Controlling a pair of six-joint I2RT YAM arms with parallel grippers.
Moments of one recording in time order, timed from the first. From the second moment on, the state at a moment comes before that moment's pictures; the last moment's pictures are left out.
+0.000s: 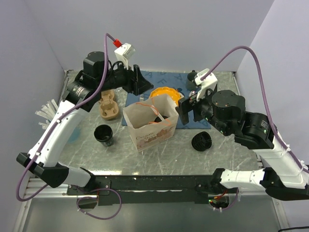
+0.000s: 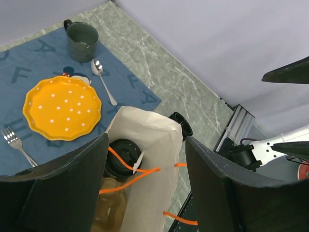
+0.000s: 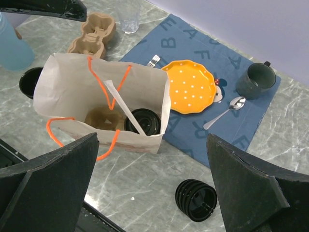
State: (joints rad) left arm -0.54 1.39 1.75 -0.58 0.49 -0.28; right arm 1.02 1.07 1.70 -0.97 0.48 0.10
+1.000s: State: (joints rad) left arm -0.54 1.24 1.38 -0.54 0.35 -0.16; right arm 0.60 1.35 1.61 -0.82 -0.43 0.00
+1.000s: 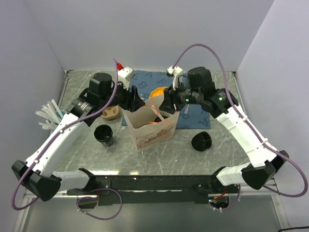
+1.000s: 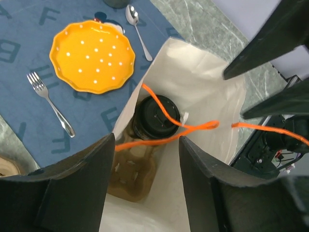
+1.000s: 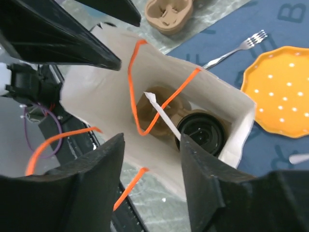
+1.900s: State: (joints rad) left arm -0.54 1.19 1.28 -0.52 0.34 -0.15; right arm 0.58 1.43 1.45 -0.58 -0.64 -0.15
